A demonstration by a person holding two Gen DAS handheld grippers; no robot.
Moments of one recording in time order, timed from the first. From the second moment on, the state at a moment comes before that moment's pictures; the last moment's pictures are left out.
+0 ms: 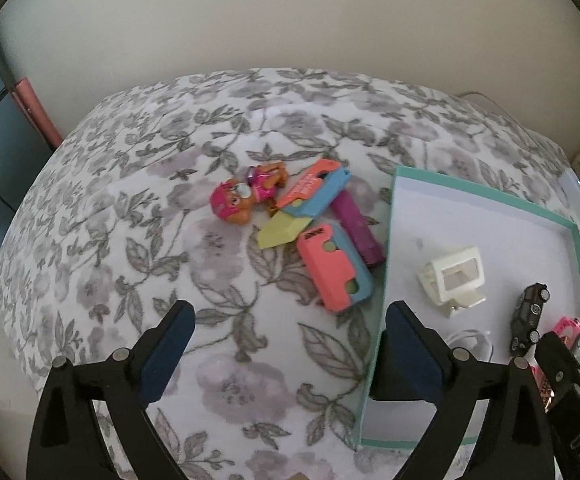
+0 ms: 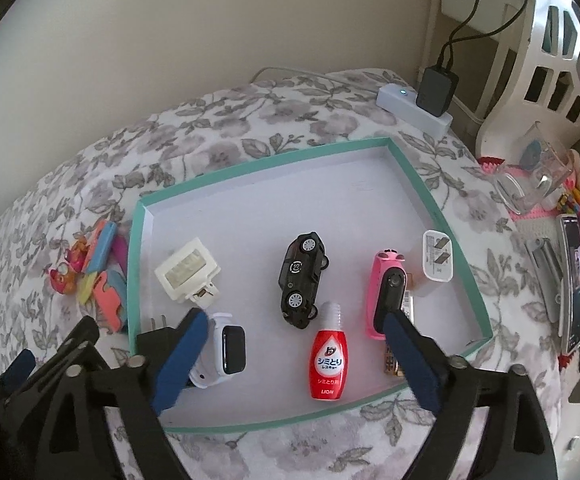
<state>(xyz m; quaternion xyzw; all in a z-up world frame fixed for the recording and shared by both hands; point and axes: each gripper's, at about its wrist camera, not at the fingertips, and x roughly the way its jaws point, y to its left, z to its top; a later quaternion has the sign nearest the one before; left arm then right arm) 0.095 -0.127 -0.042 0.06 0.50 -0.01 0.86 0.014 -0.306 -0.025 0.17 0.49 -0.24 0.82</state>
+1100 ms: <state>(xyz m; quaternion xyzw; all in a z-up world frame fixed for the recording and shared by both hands) 0.125 -0.019 -0.055 -0.02 0.51 0.07 0.86 0.057 -0.216 -0.047 0.12 0.50 -0.08 0.85</state>
